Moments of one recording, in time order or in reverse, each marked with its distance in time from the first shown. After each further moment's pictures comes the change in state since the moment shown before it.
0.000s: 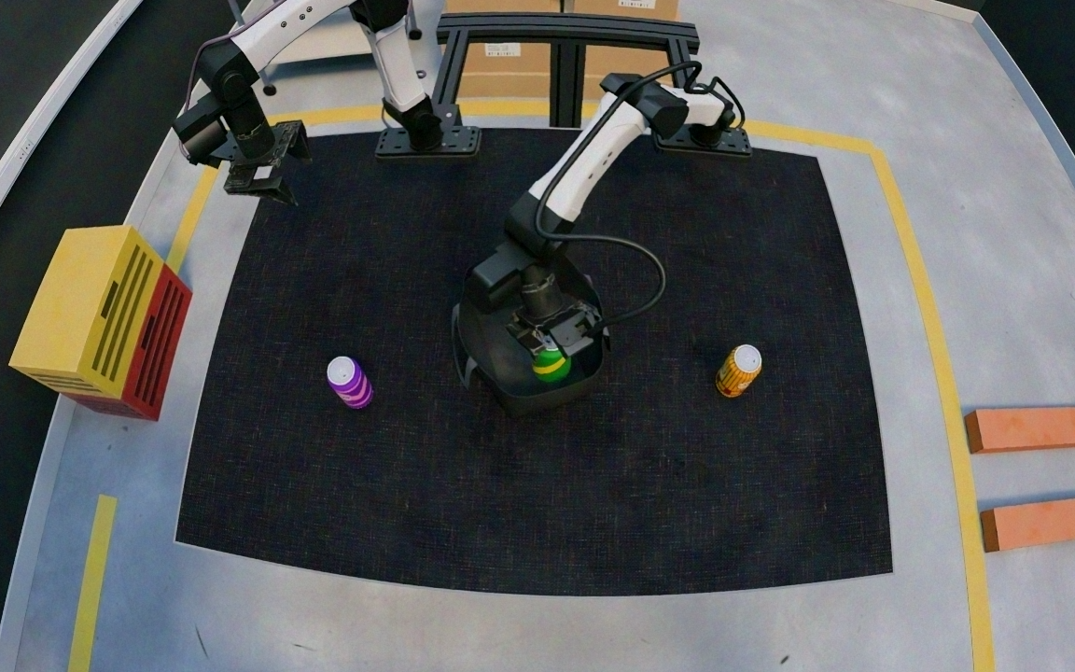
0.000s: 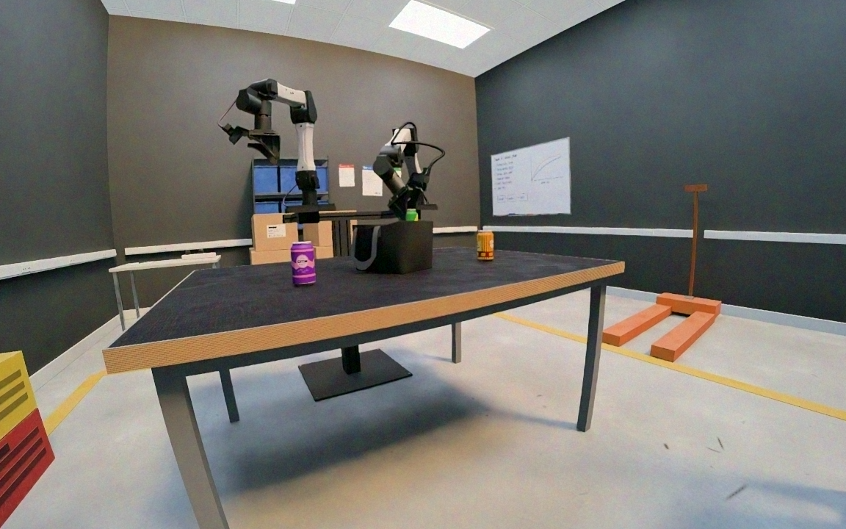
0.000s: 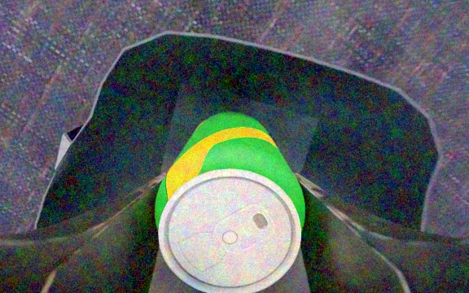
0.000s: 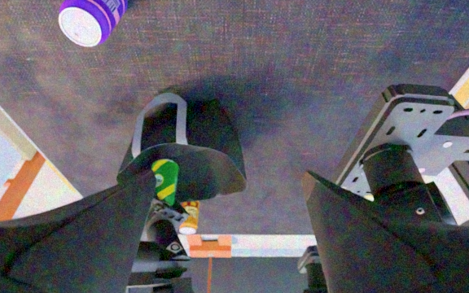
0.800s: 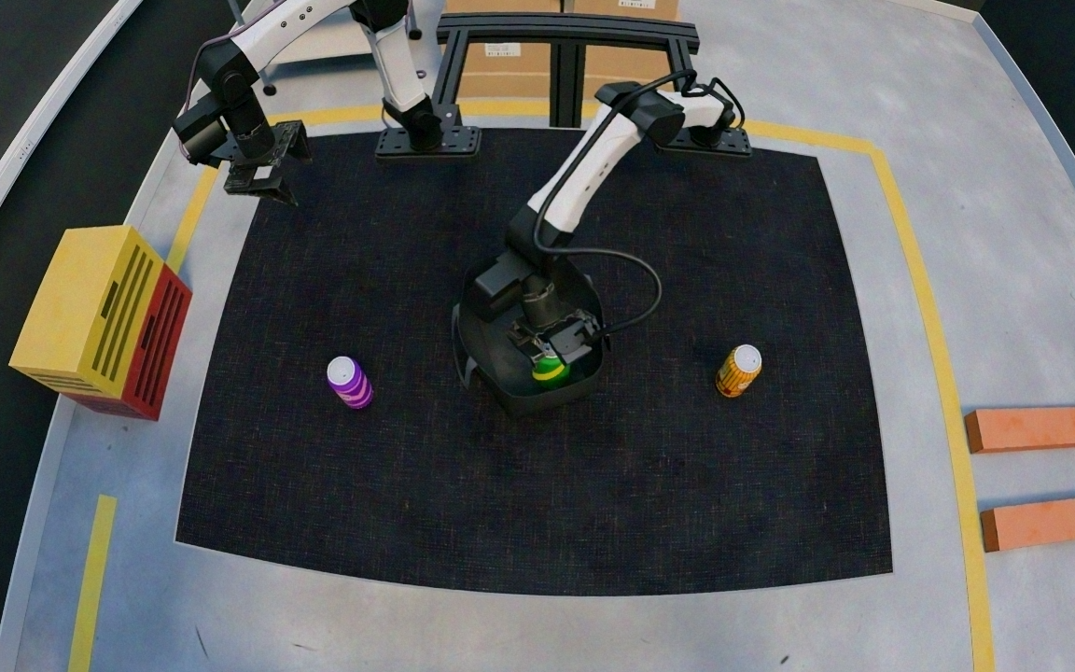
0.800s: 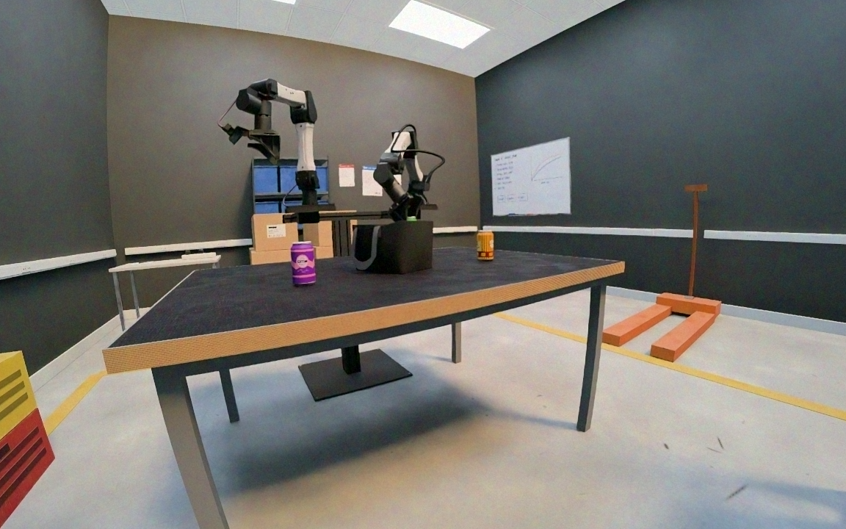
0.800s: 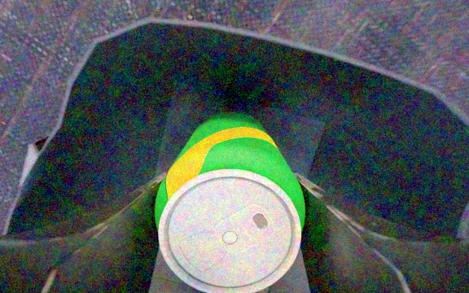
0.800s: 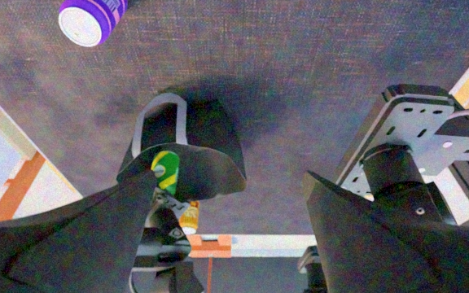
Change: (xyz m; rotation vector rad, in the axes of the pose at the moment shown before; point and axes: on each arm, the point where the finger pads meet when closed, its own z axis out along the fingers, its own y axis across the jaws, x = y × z) left arm 0.016 -0.001 0.022 0.003 -0.003 -0.003; right arm 0.000 0.000 0.000 0.000 0.000 0.000
